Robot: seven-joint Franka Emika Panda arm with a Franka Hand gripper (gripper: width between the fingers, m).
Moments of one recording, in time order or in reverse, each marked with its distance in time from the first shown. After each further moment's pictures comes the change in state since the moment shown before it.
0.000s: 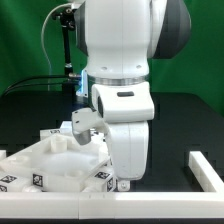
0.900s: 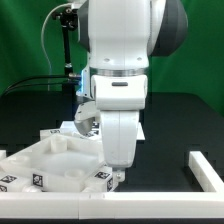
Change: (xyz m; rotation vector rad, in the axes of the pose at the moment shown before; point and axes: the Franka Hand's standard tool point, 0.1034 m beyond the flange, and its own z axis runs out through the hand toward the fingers) arm -0.007 -0.008 -0.006 -0.051 -0.006 0.000
